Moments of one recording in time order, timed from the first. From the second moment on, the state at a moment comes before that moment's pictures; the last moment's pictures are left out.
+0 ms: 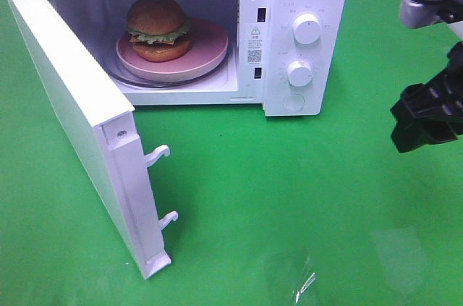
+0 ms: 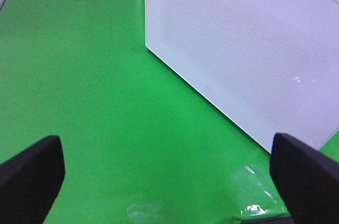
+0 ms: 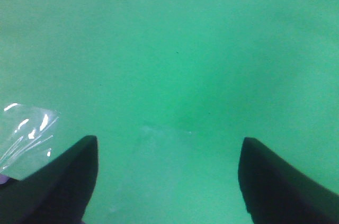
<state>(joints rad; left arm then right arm) 0.01 -0.01 -0.52 -0.16 1.08 0.09 0.33 1.27 -0.87 -0.06 0.81 0.03</state>
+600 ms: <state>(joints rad) 0.01 -0.01 -0.52 -0.16 1.08 0.09 0.31 0.88 -0.70 -0.09 0.99 0.05</state>
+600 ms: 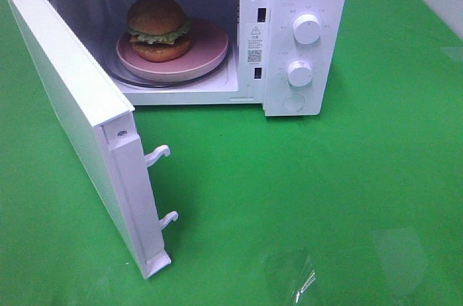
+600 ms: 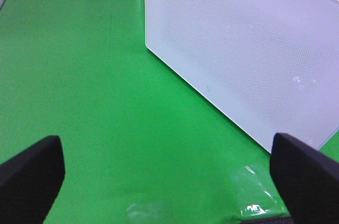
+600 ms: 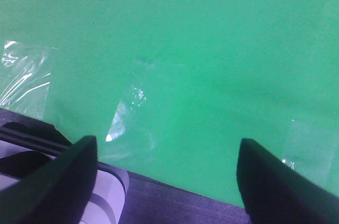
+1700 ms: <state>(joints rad) 0.01 -0.01 -0.52 -0.16 1.08 0.09 0.08 0.12 -0.50 -0.13 0.96 0.13</state>
